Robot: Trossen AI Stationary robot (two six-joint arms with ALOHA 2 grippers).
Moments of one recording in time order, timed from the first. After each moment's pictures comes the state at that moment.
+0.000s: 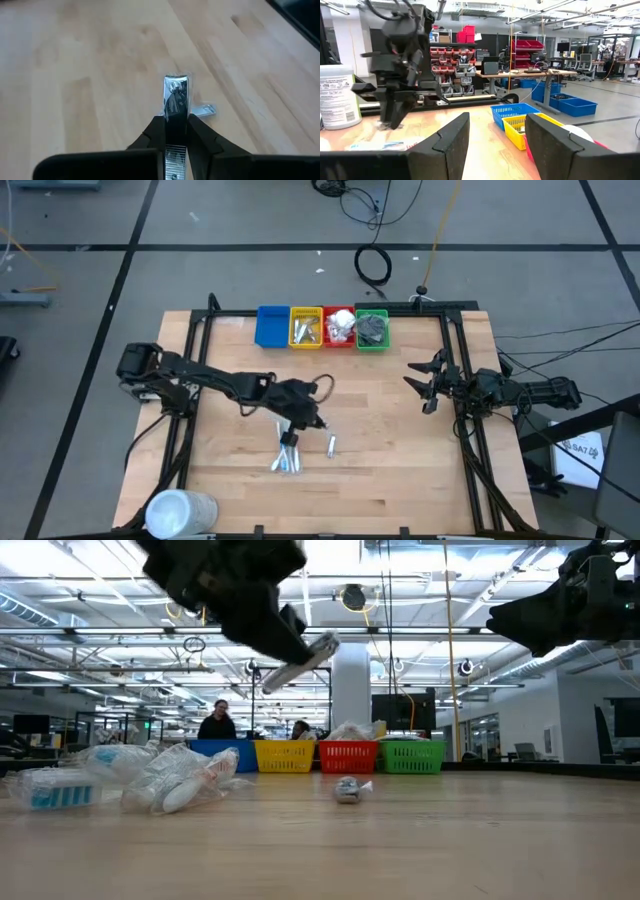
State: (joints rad) left arm -0.09 1.63 1.01 -0.10 0.18 0.22; right arm 0.06 0.04 0.02 0.19 0.34 -0.04
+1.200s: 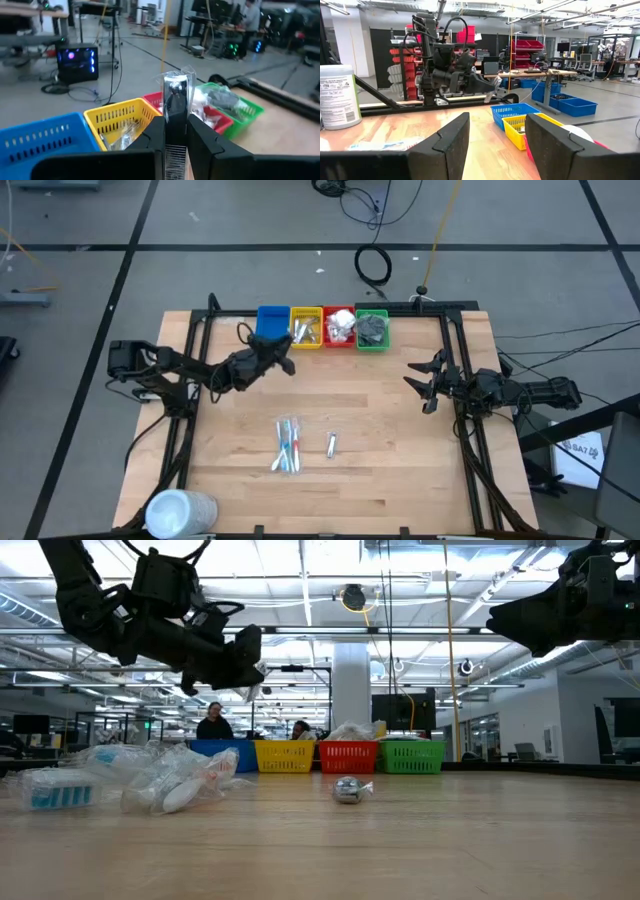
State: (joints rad) left arm 0.21 1.52 0.42 0.99 -0.61 -0.23; right arm 0.06 0.04 0.02 0.19 0.34 -0.04
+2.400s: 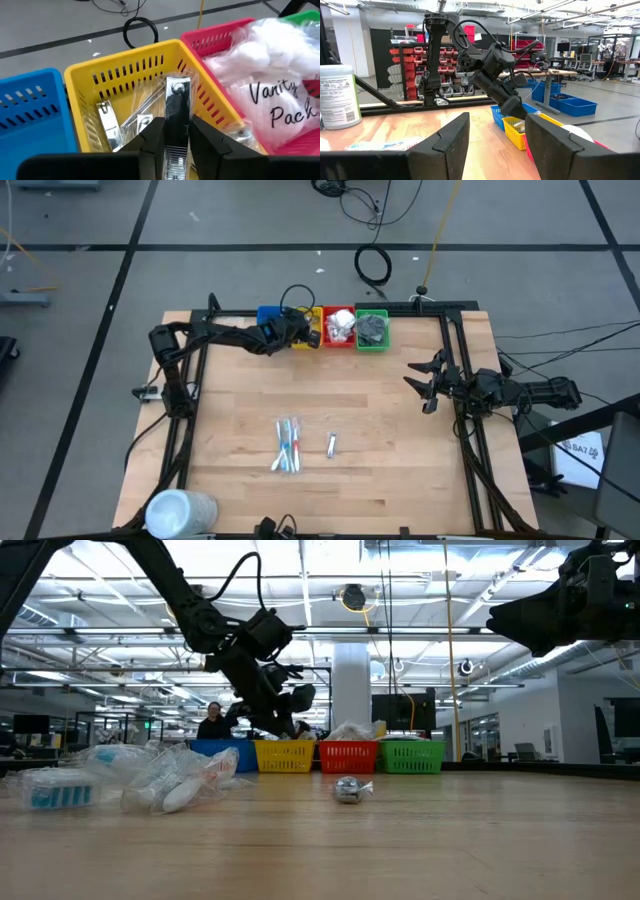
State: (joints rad) left arm 0.49 1.86 1.01 0.19 -0.37 -0.47; right arm 0.06 0.04 0.02 0.19 0.34 -0.04
